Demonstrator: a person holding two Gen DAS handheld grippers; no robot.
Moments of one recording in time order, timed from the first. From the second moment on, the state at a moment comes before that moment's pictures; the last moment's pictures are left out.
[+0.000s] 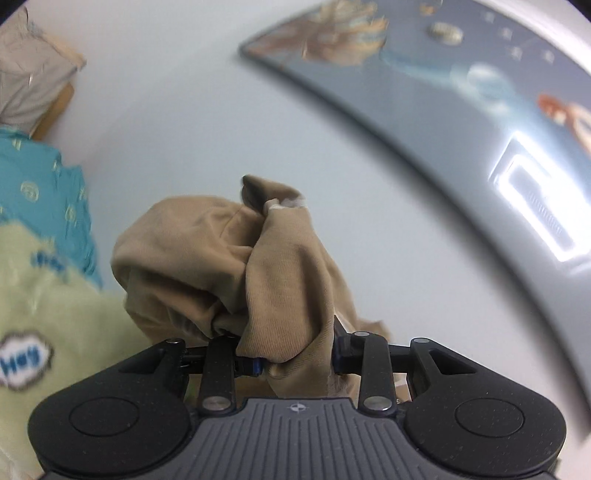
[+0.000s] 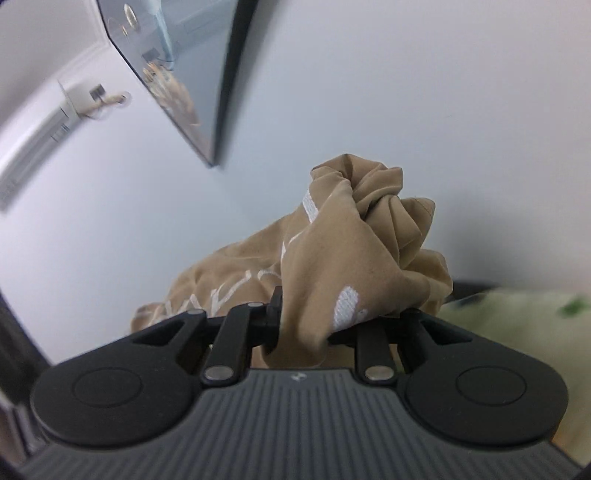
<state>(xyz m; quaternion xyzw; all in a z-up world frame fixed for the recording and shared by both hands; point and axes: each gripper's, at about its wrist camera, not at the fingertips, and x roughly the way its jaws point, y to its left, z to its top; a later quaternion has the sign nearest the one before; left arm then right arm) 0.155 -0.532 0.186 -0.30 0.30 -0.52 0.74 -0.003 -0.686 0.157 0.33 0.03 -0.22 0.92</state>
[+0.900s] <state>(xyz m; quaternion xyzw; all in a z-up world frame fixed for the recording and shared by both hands) 0.011 -0.451 0.213 0.01 0.19 -0.44 0.88 -0.085 -0.570 0.168 0.18 0.09 -0.29 0.94</state>
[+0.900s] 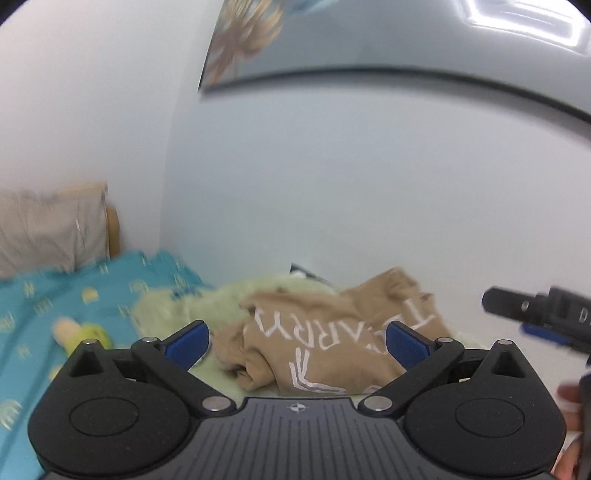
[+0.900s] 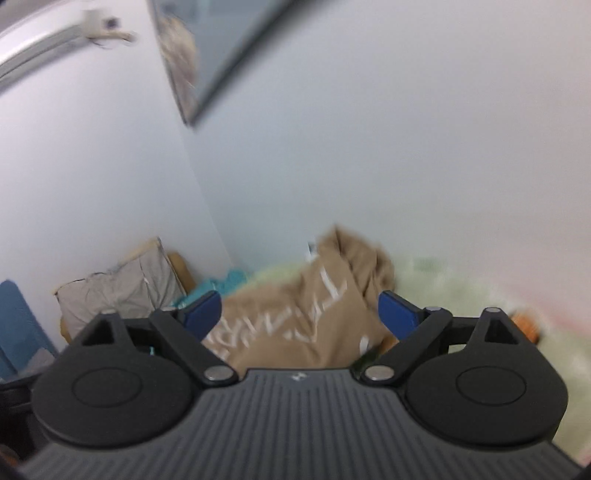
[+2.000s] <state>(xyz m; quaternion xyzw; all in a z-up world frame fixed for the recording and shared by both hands) -0.113 -0.296 0.184 0.02 0.10 -0.39 0.91 -0.168 -0.407 0.124 0.06 0.04 -0.26 0.96</state>
